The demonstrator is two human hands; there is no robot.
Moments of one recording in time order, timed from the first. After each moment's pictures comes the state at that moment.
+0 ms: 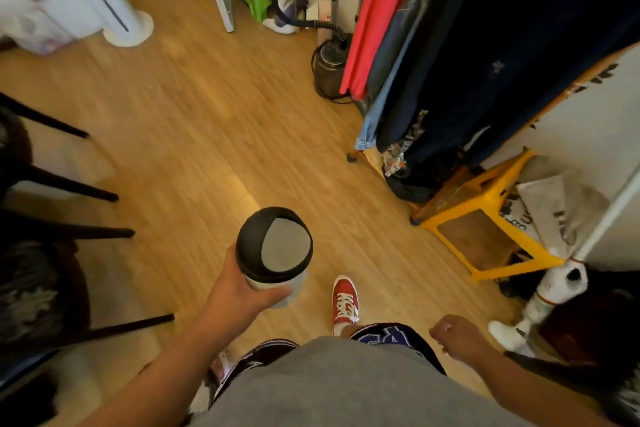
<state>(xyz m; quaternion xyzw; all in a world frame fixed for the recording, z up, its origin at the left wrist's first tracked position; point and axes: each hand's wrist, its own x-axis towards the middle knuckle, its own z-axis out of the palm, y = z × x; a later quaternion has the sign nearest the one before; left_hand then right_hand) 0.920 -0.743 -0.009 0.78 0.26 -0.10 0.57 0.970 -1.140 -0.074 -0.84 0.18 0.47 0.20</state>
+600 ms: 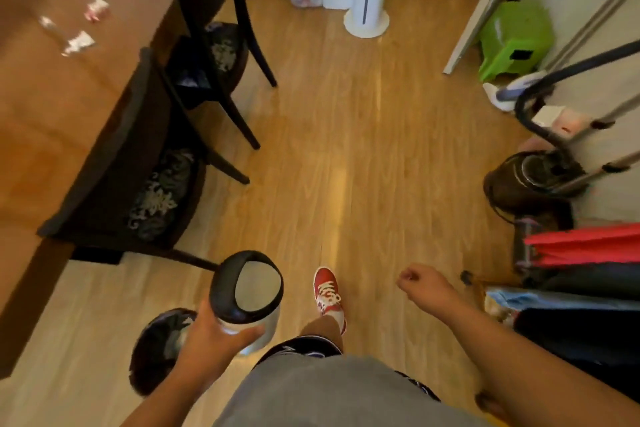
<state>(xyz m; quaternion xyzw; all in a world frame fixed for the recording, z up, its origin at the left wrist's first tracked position) 0.891 -0.628 -0.028 0.60 0.60 0.10 0.52 1.262 -0.748 -0.073 -0.83 -0.26 0.48 0.13</state>
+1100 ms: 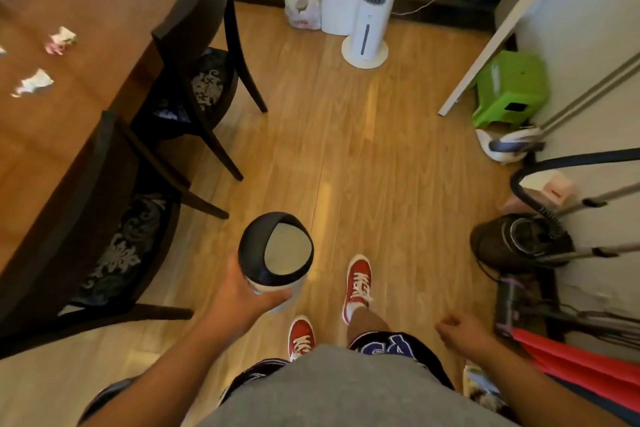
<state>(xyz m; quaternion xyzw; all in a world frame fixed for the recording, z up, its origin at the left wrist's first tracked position) 1.085 -0.441 -0.004 0.66 0.50 0.17 0.54 1.436 -0.680 -0.088 -0.86 -0.14 0.49 0.07</state>
